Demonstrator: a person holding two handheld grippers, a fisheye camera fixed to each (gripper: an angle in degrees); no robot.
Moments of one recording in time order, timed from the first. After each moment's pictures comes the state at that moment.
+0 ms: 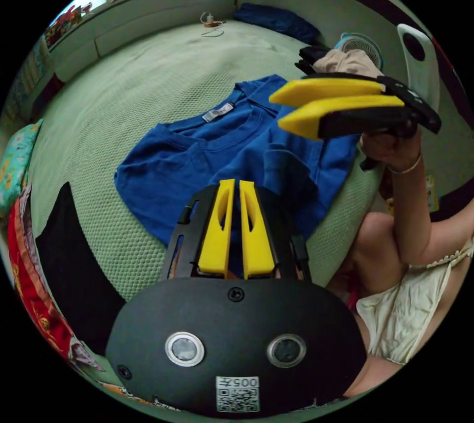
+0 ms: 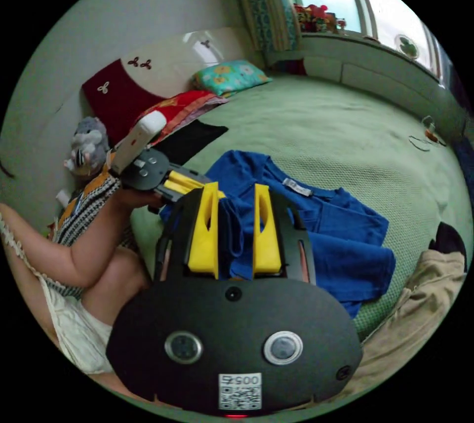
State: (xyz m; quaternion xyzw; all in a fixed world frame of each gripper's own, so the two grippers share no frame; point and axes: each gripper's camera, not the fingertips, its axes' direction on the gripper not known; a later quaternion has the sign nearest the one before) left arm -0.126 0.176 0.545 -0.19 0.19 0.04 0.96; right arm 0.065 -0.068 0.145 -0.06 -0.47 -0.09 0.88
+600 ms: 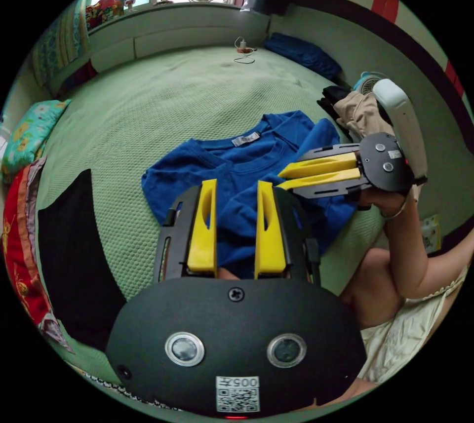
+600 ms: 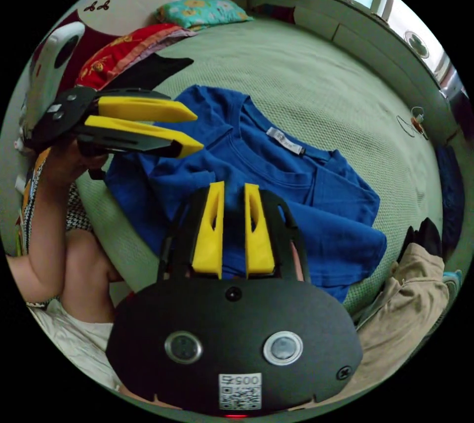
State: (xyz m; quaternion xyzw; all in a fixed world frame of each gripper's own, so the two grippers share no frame) left arm -0.146 0.167 0.542 -0.12 0.15 -0.05 0.98; right arm -0.006 -0.048 0.167 -0.20 -0.33 -0.21 0.90
